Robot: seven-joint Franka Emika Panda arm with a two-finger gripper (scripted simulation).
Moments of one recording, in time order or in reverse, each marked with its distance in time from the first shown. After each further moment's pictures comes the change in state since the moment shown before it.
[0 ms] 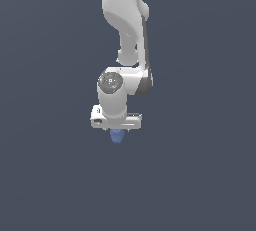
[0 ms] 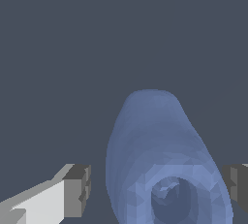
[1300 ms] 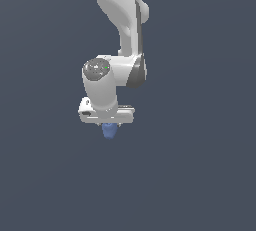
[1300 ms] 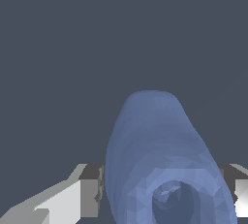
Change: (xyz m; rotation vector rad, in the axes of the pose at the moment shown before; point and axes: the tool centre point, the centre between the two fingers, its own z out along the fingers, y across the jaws) arm -0.002 0.031 -0.042 0.000 0.000 -0.001
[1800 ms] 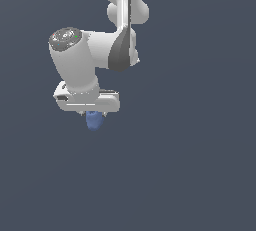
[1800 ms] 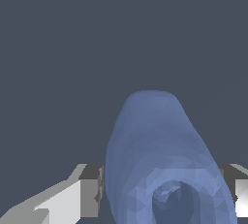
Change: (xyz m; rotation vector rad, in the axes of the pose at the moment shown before) arm -0.003 0.051 -0.073 -0.001 0.003 0.002
